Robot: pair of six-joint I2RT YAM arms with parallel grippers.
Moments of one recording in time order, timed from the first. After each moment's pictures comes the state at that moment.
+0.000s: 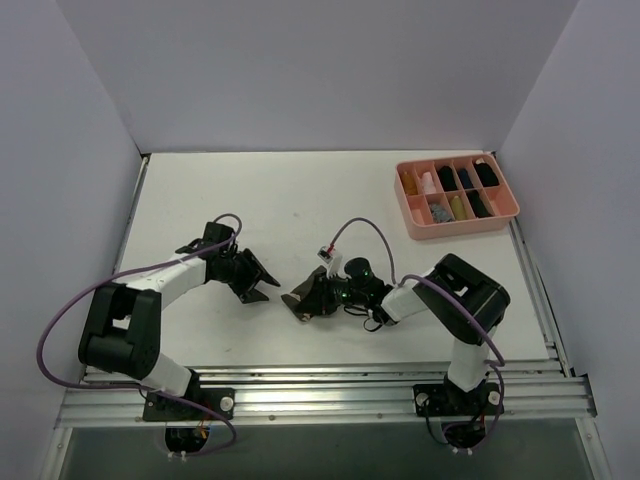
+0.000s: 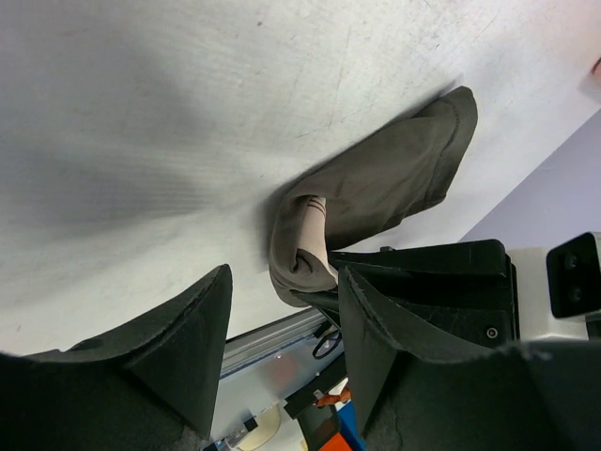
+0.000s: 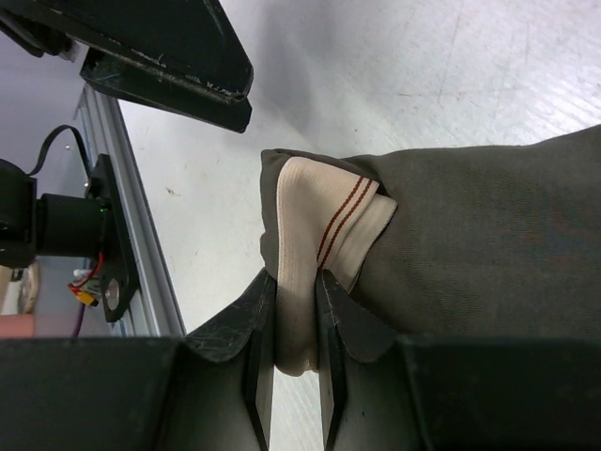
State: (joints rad) left arm -0.26 1.52 0.81 -0.44 0.47 -1.02; right arm 0.76 1.84 0.58 0.80 -0.52 0.63
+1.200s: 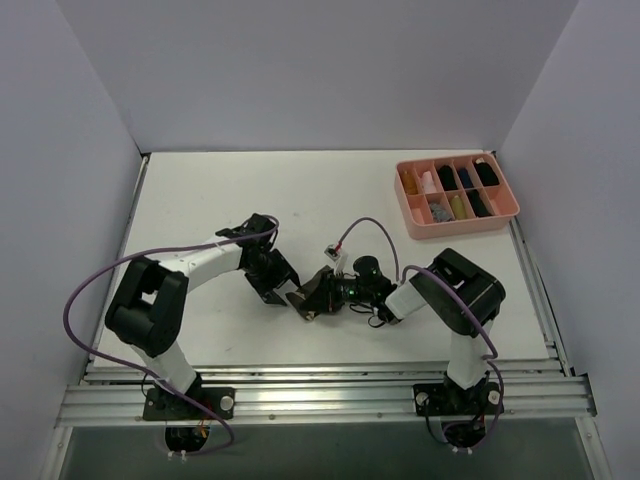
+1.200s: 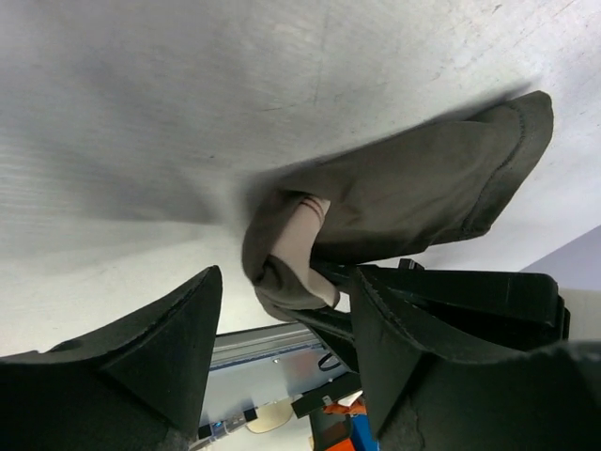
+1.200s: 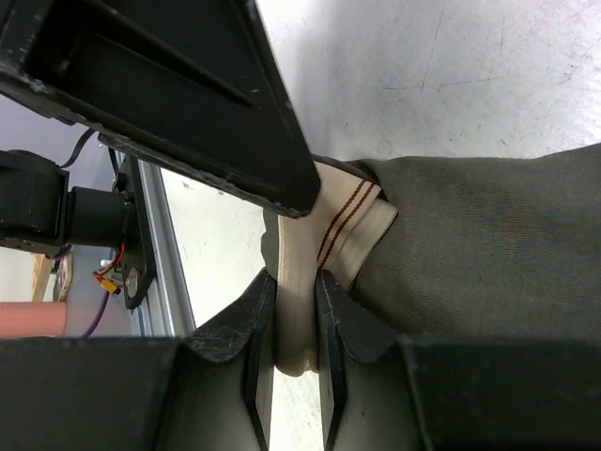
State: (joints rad) left arm -0.48 1.68 1.02 -0.62 0.31 -1.17; right arm 0.69 1.89 0.53 0.94 -0.64 0.67
